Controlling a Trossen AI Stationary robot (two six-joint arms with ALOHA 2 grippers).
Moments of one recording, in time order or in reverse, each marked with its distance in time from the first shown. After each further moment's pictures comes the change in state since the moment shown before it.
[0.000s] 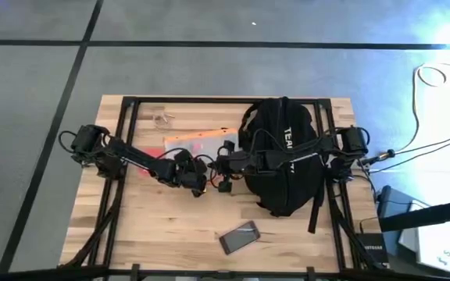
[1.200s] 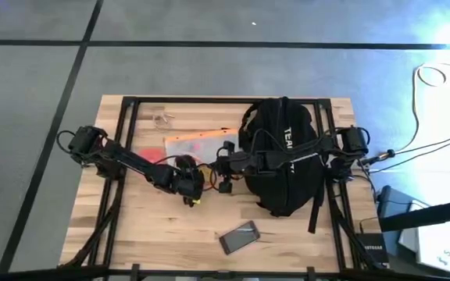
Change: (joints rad) left arm -0.082 -0.018 0.011 -0.087 0.024 0.204; right arm 0.000 -0.002 0.000 -0.006 -0.002 0.000
